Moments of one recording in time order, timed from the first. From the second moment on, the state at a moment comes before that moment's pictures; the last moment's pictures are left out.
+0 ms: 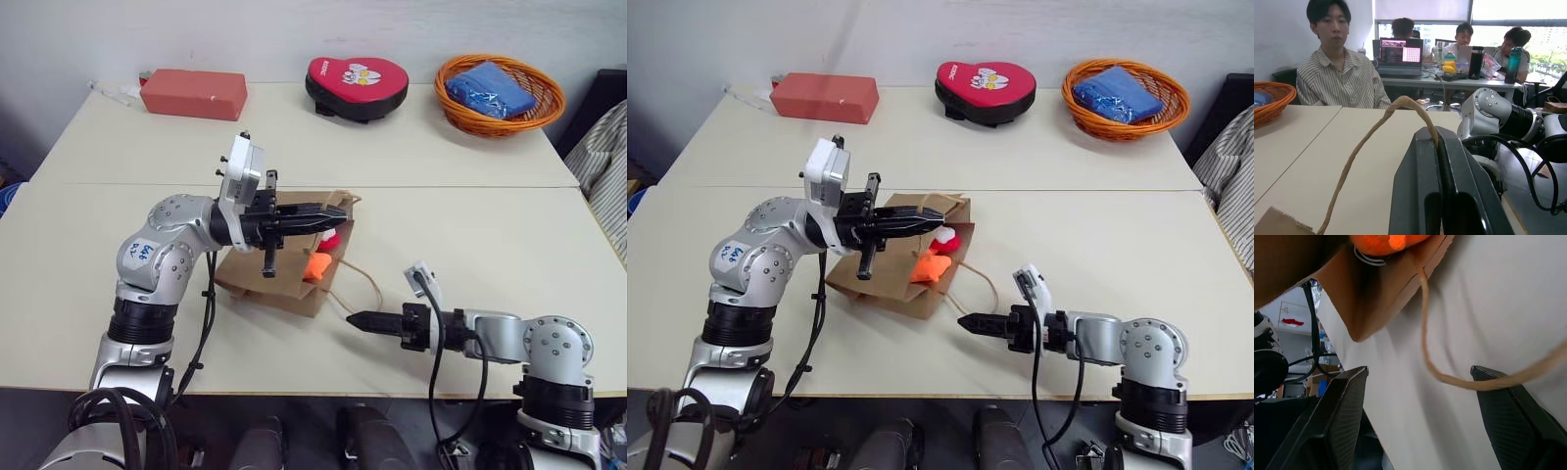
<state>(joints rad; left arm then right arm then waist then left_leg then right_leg) -0.73 0.45 -0.01 -0.07 -0.64 0.54 -1.13 -0.32 -0.32 -0.29 -0.19 1.23 1.59 0.20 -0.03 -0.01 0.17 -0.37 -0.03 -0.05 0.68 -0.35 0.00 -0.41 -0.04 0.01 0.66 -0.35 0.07</state>
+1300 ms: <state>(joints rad) -0.72 0.44 -0.01 -0.07 -0.64 0.52 -1.13 -0.22 -0.53 -0.16 -0.10 1.80 1.23 -0.24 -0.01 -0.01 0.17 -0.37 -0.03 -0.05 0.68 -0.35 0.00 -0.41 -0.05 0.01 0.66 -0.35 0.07</state>
